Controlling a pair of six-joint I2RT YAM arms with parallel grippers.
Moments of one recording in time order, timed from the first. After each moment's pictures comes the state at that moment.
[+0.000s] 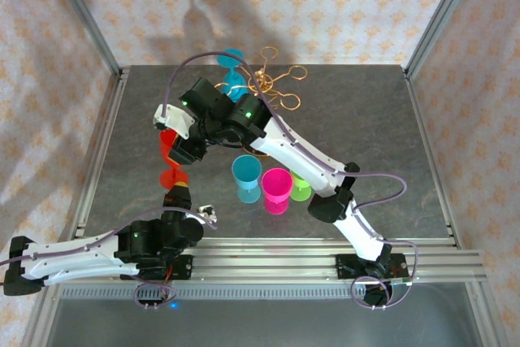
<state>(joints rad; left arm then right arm) -1.28 0.45 0.32 -0.66 -1.28 1.14 1.10 2.24 2.73 -1.25 -0.32 -0.15</state>
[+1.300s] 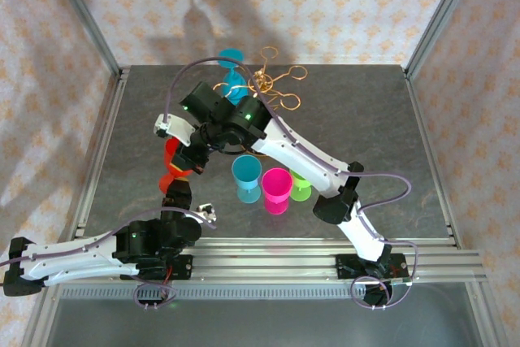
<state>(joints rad) -1.28 0.42 0.32 -0.63 -1.29 1.16 1.10 2.19 2.63 -1.24 -0.46 -0.10</state>
